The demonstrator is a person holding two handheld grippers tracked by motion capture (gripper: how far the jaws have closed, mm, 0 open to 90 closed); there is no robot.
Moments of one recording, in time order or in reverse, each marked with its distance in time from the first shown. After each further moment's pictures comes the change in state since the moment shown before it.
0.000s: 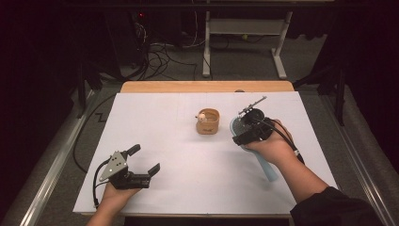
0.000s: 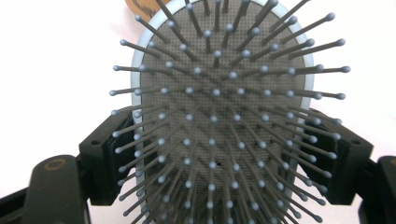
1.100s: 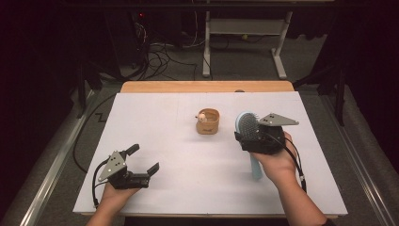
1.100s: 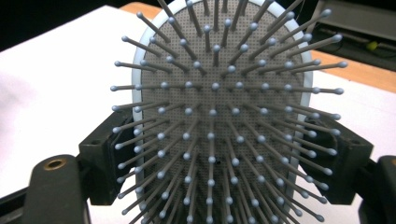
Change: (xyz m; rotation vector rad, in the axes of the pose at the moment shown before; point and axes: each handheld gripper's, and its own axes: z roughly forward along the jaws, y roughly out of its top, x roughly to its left) left arm 0.001 0.001 -0.001 -0.011 0.010 -0.002; right arm 0.010 -0.054 -0.021 -0.541 0.005 0.090
